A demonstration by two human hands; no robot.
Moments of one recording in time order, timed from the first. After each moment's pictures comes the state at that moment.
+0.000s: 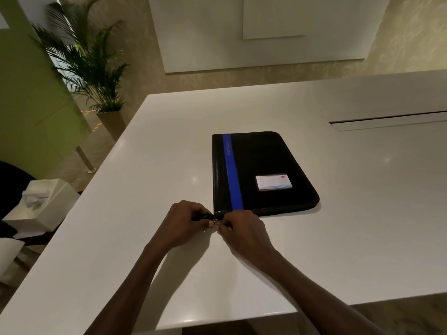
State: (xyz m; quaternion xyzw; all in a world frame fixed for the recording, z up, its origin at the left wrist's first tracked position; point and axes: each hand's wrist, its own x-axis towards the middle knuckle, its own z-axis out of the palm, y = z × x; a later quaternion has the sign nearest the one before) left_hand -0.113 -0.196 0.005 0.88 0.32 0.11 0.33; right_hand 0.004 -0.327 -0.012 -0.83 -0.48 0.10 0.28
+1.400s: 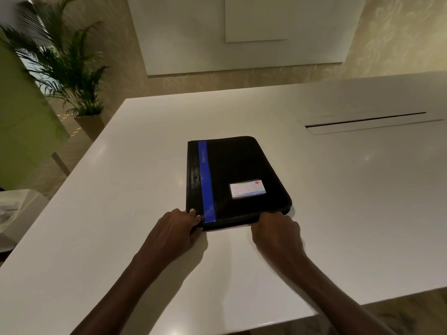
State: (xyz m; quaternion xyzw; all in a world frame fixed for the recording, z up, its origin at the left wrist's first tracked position) left_hand -0.072 -0.218 -0.003 0.97 0.17 0.16 -0.02; right_hand 0.087 -0.402 -0.008 -0.91 -0.37 -0.05 0.19
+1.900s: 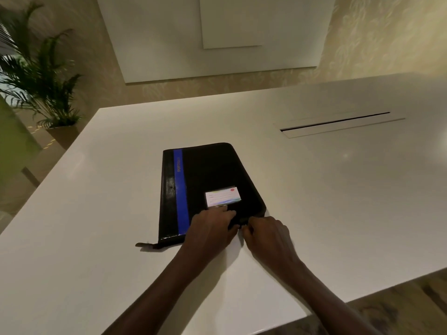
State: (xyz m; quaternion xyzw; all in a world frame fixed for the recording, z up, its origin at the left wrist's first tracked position) left_hand 0.033 -0.292 -0.002 0.98 0.14 0.16 0.05; right_hand 0.124 -0.425 -0.016 -0.89 -0.39 -0.03 0.23
